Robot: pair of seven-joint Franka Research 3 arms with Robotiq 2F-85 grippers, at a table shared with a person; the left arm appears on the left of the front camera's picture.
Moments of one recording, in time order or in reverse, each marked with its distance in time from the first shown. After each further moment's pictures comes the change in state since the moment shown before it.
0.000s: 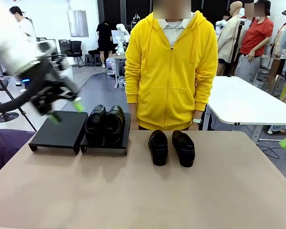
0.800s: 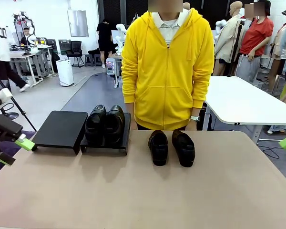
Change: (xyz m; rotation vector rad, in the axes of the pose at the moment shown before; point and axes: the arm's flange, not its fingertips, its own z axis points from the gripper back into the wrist) left arm -0.111 0.083 -0.008 -0.103 -0.109 0.057; right arm 0.000 0.000 0.000 0.000 0.000 -0.001
